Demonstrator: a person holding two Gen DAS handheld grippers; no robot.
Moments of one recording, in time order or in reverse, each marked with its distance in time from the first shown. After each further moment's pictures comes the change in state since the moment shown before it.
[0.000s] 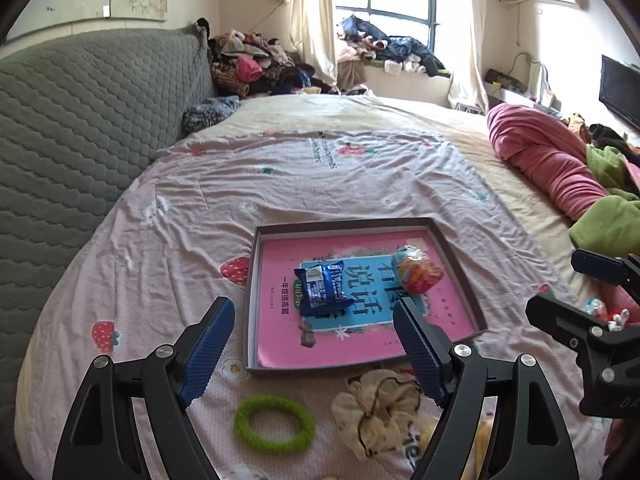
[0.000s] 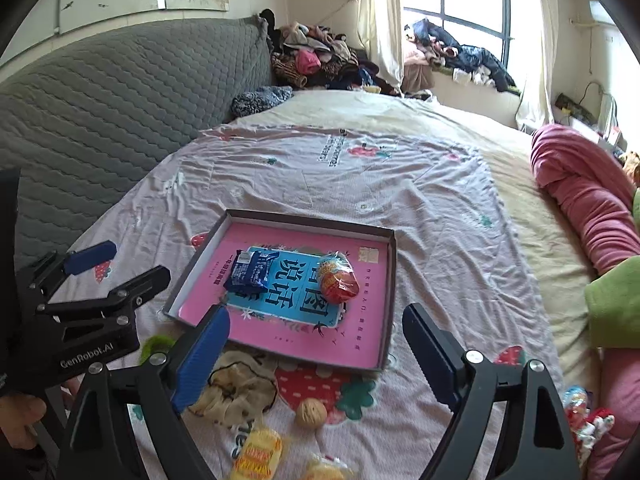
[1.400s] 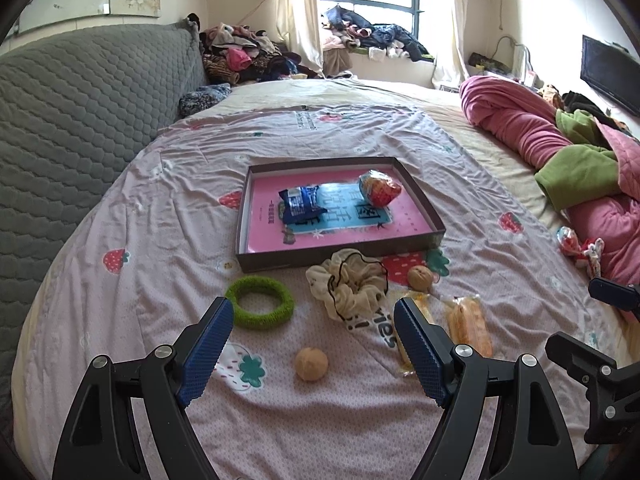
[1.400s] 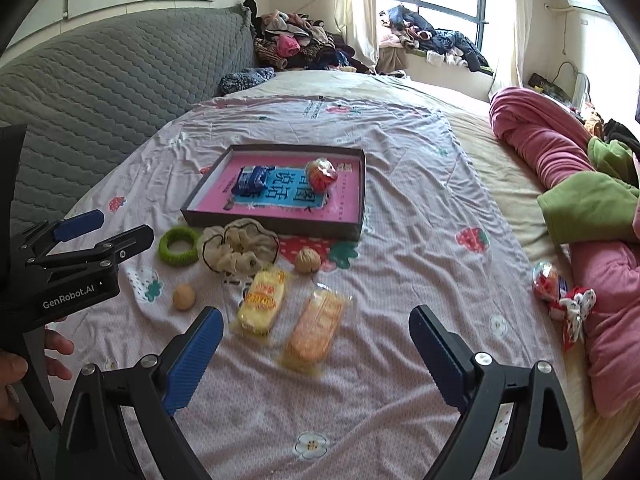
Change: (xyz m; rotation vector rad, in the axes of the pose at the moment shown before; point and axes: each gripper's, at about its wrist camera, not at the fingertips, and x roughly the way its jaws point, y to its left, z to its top) left arm -0.076 -0.020 -0.112 0.043 0.046 -0.023; right arm -0.088 0.014 -0.142 0.062 0.067 -0.049
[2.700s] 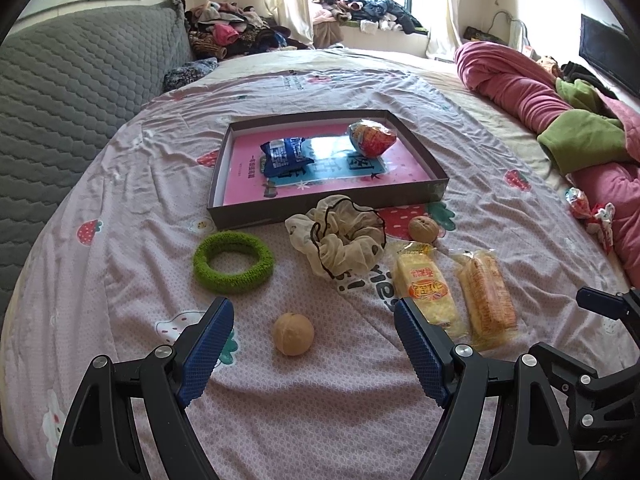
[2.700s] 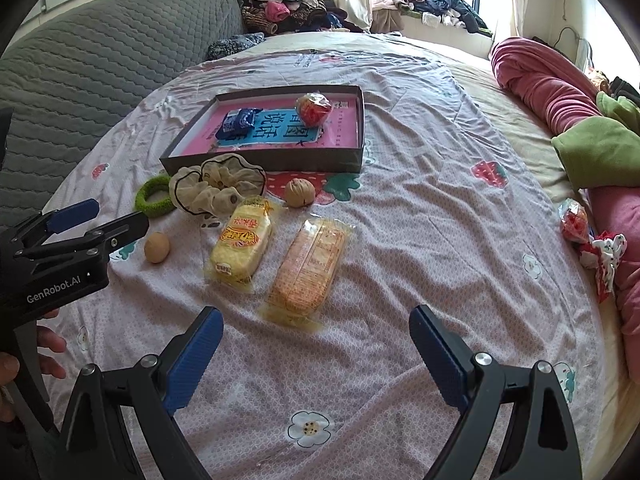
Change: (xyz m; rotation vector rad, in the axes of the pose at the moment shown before) left arm 0.049 -0.014 -0.032 0.029 0.095 -0.013; right arm 0.056 -0.010 -0.042 0.052 0.121 0.015
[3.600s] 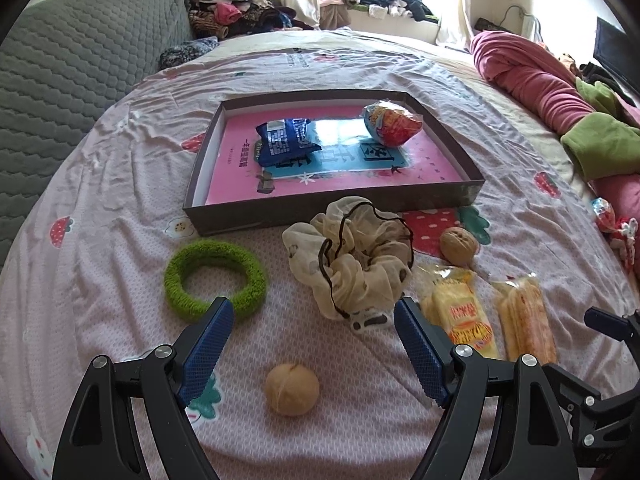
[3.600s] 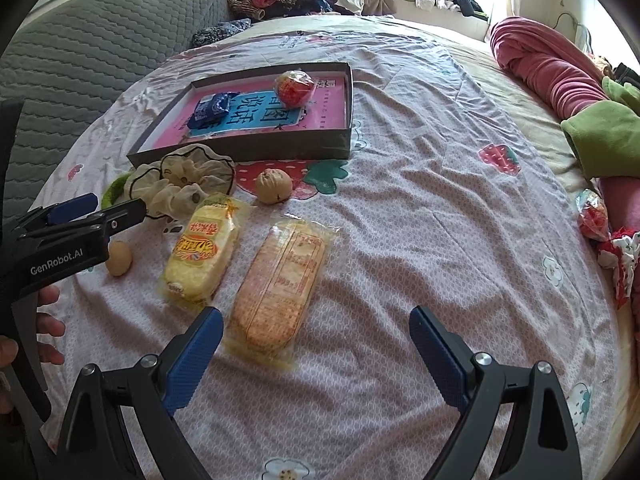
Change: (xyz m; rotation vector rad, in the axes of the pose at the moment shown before) left arm 0.068 0.007 0.025 -0.034 0.062 -0.007; right arm 0.050 -0.019 0.016 0.026 0.057 -0.012
